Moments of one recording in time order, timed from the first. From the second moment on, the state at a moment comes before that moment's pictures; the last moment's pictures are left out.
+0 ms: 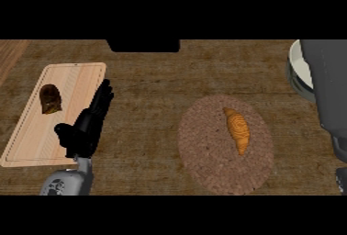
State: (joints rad) left arm -0.14 0.04 -0.06 -1.56 -0.07 0.07 0.10; right arm -1.13 -0.33 -0.13 -1.06 0.92 -0.23 0.76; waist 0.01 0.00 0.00
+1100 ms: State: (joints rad) left arm -0.17 0.04 -0.06 -1.55 -0.07 0.06 0.09; right arm -1.01 -0.61 -0.26 -0.48 0.97 -0.41 0.41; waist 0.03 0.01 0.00
